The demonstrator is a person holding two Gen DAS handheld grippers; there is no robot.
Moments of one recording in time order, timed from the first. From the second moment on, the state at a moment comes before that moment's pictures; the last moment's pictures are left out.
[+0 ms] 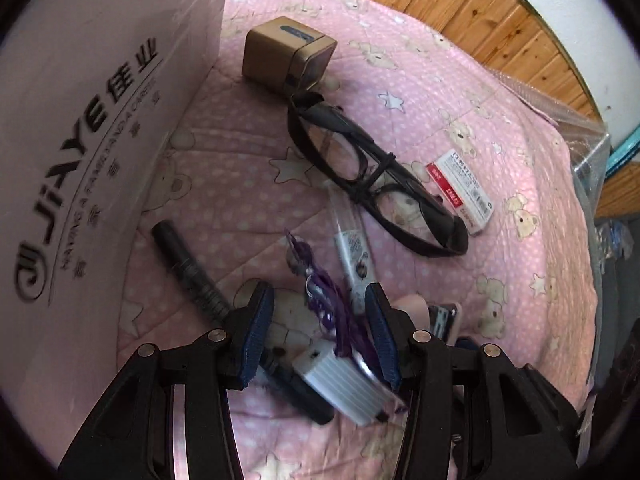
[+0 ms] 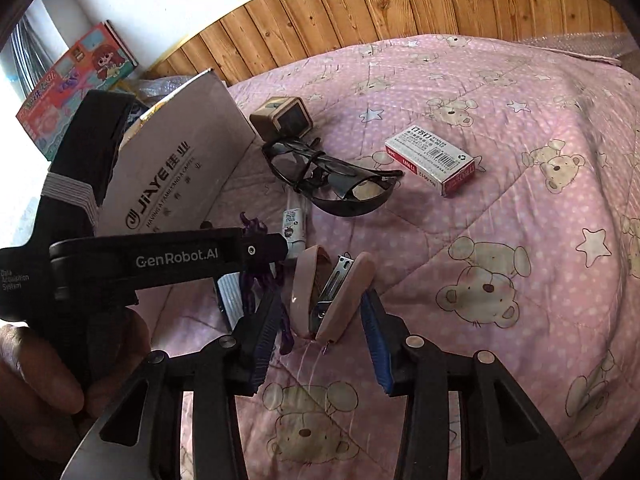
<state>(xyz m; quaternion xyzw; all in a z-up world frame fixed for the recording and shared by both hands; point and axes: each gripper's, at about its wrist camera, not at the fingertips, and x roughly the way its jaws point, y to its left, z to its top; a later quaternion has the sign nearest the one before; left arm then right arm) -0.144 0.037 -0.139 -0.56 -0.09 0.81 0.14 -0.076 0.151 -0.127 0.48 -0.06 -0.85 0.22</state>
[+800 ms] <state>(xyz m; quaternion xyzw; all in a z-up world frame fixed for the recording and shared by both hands) -0.090 0.022 -0.086 -0.50 -0.11 0.84 0.18 -0.069 0.176 -0.111 0.49 -0.13 -0.84 0.20</state>
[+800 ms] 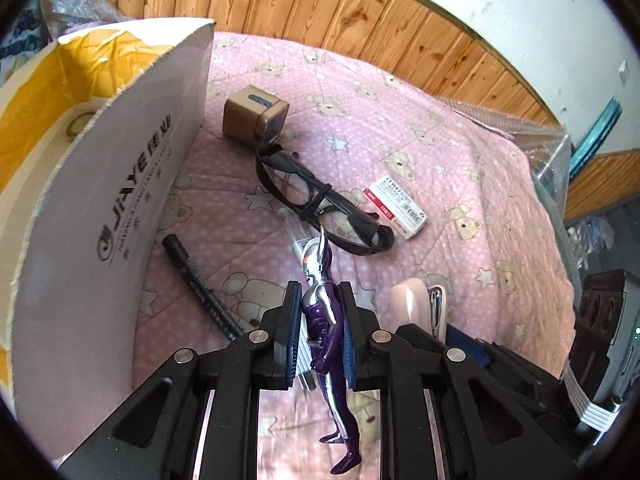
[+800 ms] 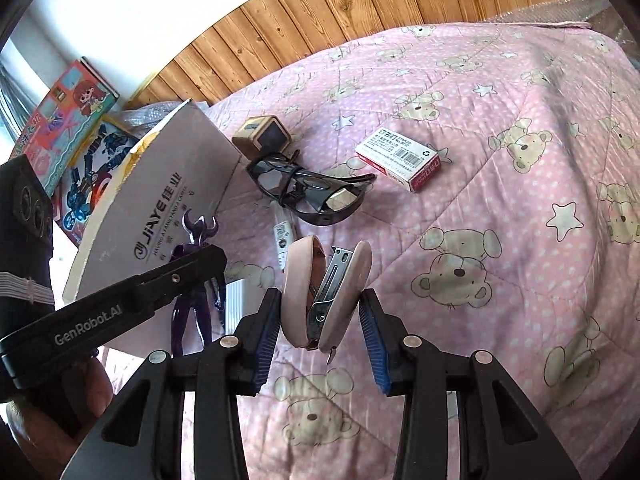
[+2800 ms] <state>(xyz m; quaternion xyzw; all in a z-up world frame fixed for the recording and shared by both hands) 0.002 -0.146 0.028 -0.38 -0.19 0.90 0.12 0.041 0.056 0.031 0.40 -0.01 -0.84 0.36</state>
